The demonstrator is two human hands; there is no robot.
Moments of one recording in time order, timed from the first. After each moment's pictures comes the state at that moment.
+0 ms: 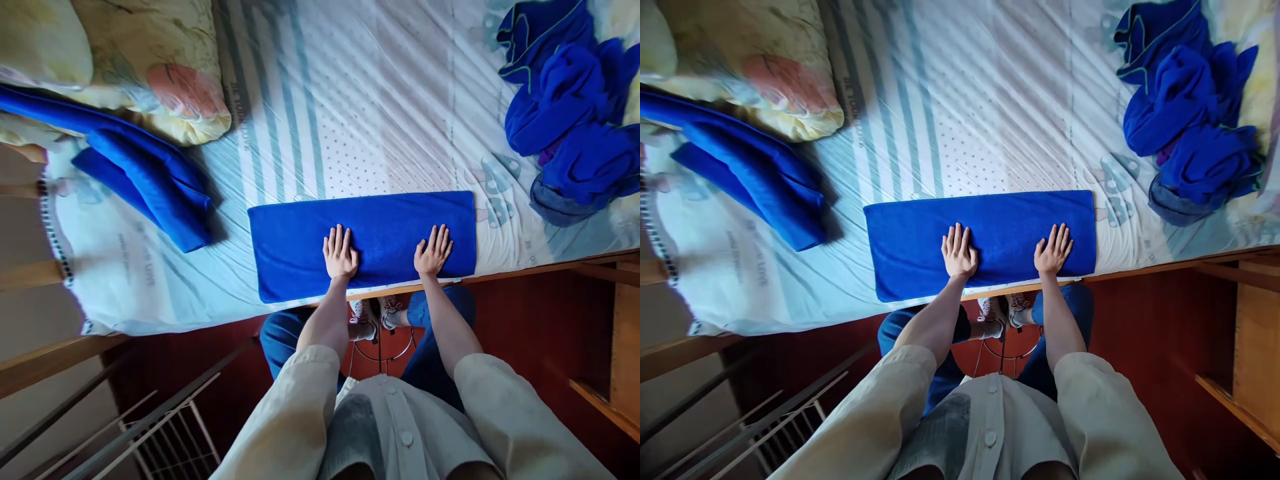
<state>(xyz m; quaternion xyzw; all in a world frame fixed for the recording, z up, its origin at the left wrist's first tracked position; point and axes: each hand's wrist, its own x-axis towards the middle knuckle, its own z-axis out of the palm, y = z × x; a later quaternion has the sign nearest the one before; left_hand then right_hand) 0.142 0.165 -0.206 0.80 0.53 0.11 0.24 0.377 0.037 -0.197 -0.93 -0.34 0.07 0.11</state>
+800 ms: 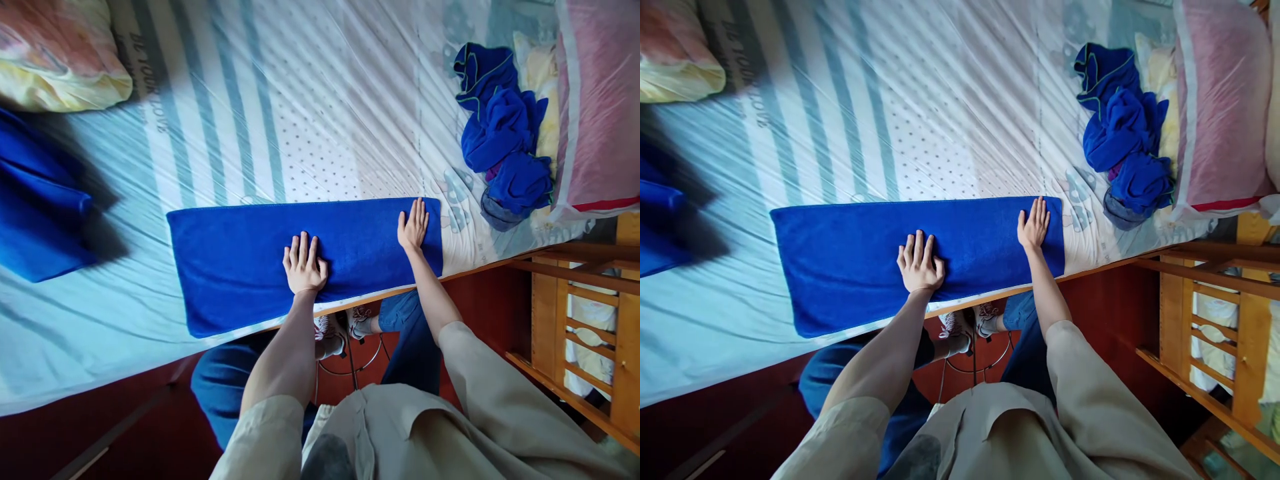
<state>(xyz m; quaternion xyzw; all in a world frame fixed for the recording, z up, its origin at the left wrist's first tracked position) 0.144 0.163 -0.200 0.76 0.54 0.13 0.33 0.462 0.107 -0.188 -0.91 -0.40 0.08 0.05</state>
